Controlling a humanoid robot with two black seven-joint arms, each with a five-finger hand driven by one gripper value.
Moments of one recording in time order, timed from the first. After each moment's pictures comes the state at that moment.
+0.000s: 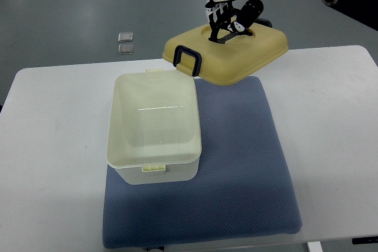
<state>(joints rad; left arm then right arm) -0.04 0.00 -0.02 -0.17 0.01 -0.09 0.04 1.55 -0.51 0.10 1.02 -1.47 0.47 0.27</state>
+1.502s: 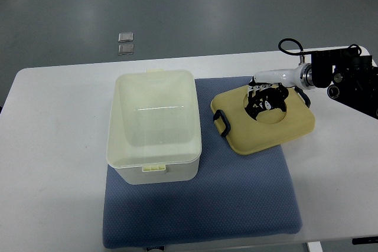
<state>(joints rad) -0.04 0.00 -0.03 -0.18 0.02 -0.09 0.04 1.07 -0.51 0.16 0.99 -1.34 0.35 0.06</state>
